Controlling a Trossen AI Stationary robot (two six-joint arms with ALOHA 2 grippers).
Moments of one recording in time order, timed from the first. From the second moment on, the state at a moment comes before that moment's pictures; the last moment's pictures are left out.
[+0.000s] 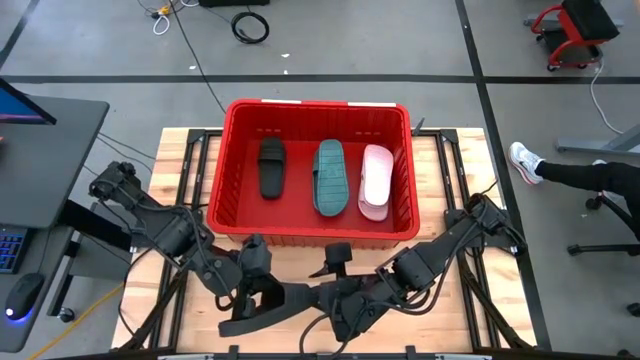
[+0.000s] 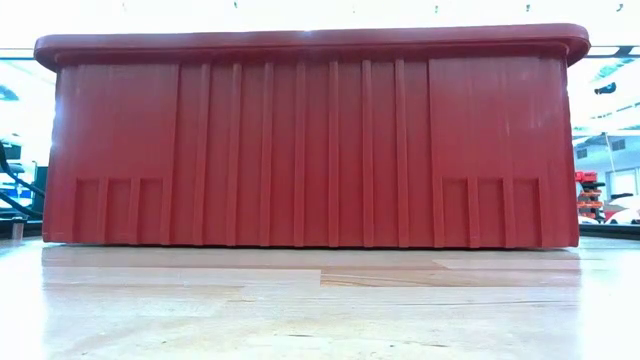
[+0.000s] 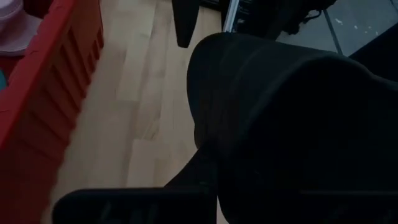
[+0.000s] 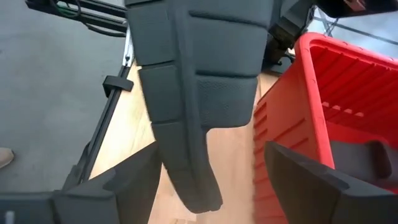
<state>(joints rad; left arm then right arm) -0.65 1.46 1.56 -0.79 -0.29 -0.68 0.58 1.99 2.14 -0.90 0.48 0.19</state>
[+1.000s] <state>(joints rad) -0.56 1.39 1.56 -0.74 -0.32 -0.57 0.56 1.99 2.14 -0.90 0.31 0.29</state>
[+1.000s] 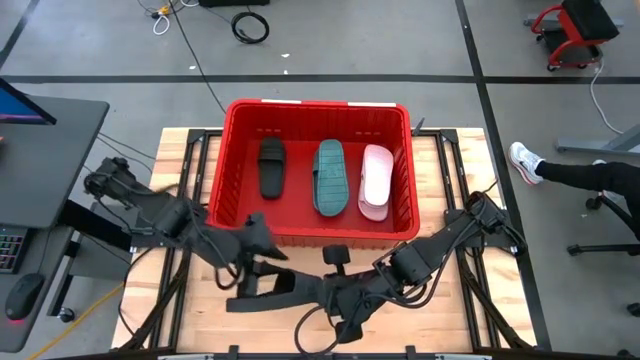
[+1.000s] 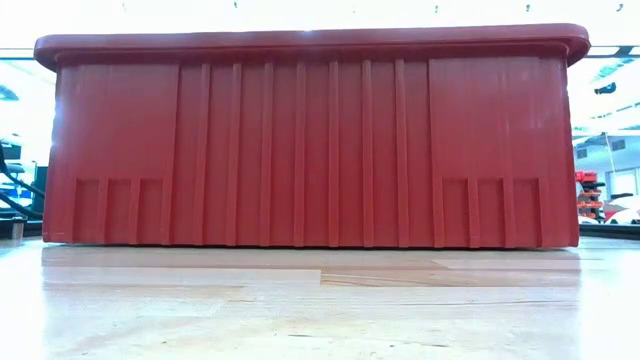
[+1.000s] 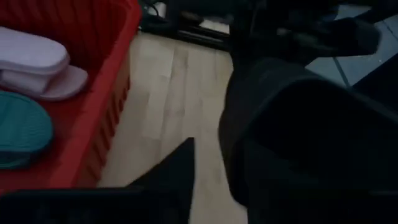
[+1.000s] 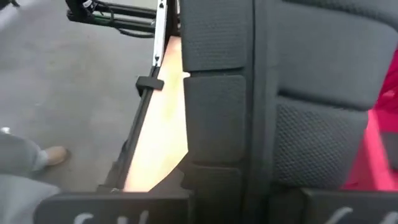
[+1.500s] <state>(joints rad) -0.73 1.00 1.56 -0.75 -0.67 -0.32 0.41 1.96 2.14 -0.87 0.35 0.86</state>
